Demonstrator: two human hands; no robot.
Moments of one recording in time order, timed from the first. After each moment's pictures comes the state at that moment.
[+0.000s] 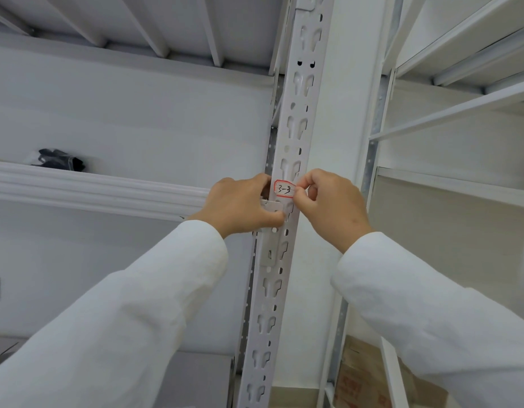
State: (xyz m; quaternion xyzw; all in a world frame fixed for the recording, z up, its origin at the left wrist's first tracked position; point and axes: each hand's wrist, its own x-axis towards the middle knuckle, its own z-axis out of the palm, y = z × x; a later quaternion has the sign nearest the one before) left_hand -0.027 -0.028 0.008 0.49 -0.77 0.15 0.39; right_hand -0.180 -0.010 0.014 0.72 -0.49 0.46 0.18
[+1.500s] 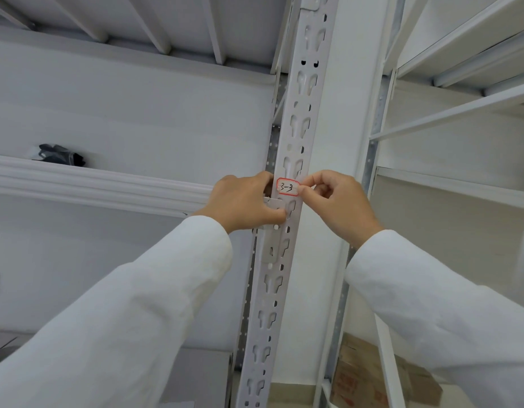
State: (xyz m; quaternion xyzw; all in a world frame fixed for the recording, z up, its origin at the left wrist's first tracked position) left_hand -0.026 -0.028 0.008 0.49 -0.77 0.15 0.38; right_hand -0.194 -0.013 0.013 0.73 -0.44 0.53 0.02
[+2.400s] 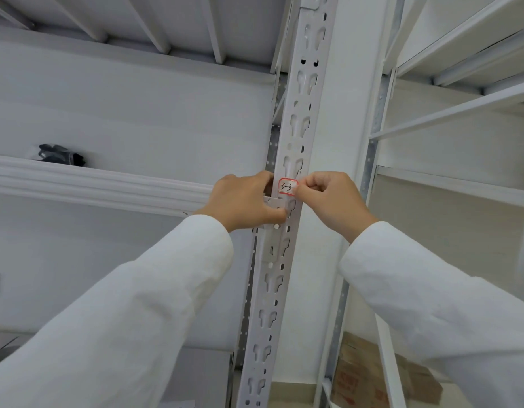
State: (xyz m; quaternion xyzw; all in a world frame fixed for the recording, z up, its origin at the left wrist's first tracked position) left_hand -0.026 -0.027 0.008 0.49 -0.77 0.15 0.38; right_hand -0.181 -0.011 0.019 0.72 -0.45 0.53 -0.06
